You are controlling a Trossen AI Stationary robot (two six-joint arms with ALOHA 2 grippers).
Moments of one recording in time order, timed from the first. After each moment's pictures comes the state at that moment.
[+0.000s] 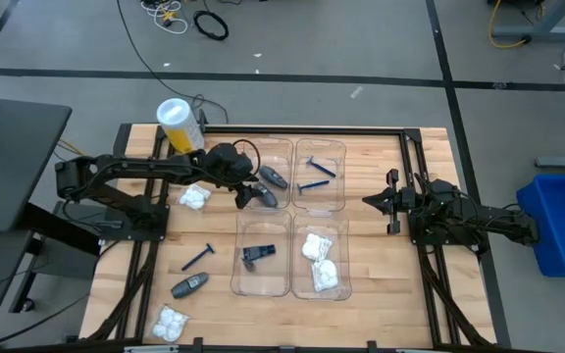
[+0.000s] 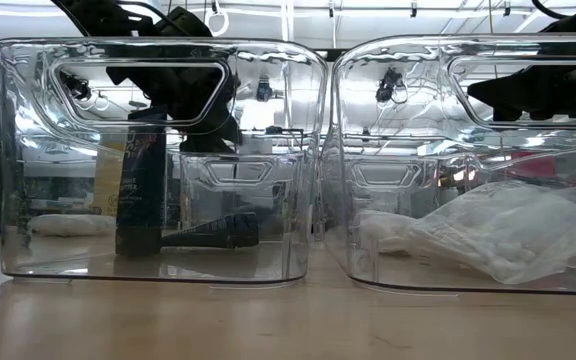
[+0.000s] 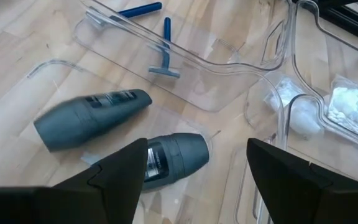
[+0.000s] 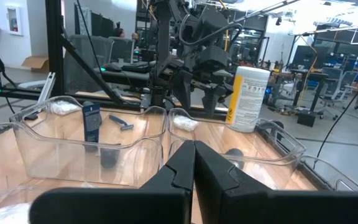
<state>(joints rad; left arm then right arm) 0.34 1.34 0.72 -0.04 0.20 -0.21 -0.17 0.00 0.01 0.03 -0.13 -0.13</state>
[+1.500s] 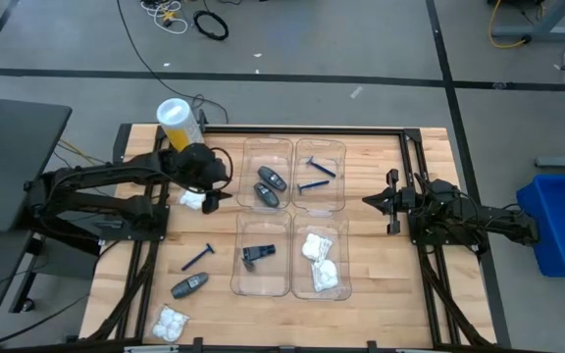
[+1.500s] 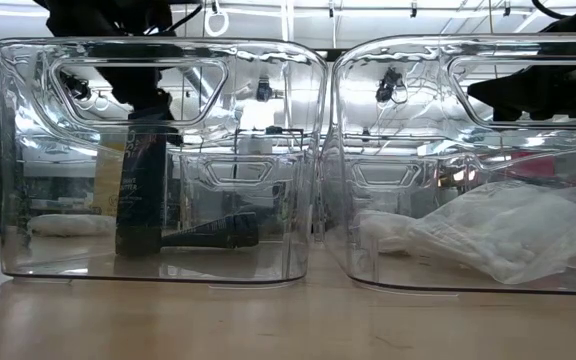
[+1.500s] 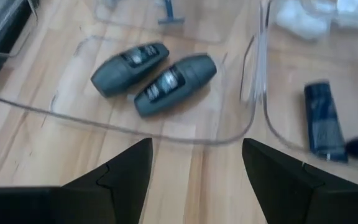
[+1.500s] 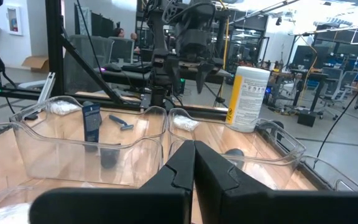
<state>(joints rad) 0.34 1.00 0.72 -0.53 0.11 0.12 -0.17 0.00 0.01 0.03 -0.13 -0.13</state>
